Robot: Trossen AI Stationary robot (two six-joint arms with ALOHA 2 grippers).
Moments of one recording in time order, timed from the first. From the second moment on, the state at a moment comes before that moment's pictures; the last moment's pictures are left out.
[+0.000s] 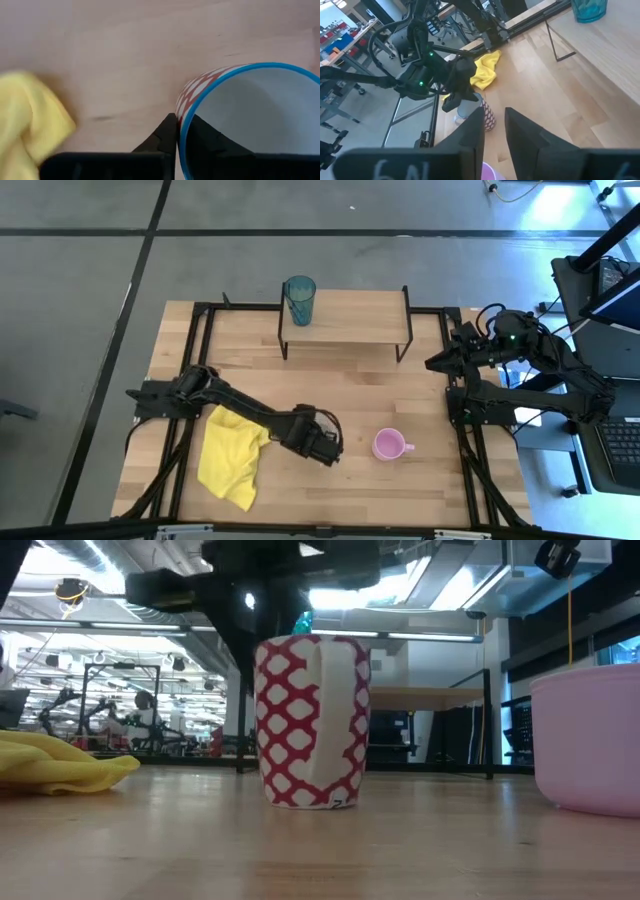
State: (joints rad) left arm -0.37 2.10 1.80 -1.20 -0.28 -1.75; right arm -0.36 0.55 0.96 -0.78 -0.44 0.38
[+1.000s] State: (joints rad) left arm -0.35 2.10 1.88 -1.27 -0.30 -1.52; right arm -0.36 0.55 0.96 -0.79 -0.35 0.36
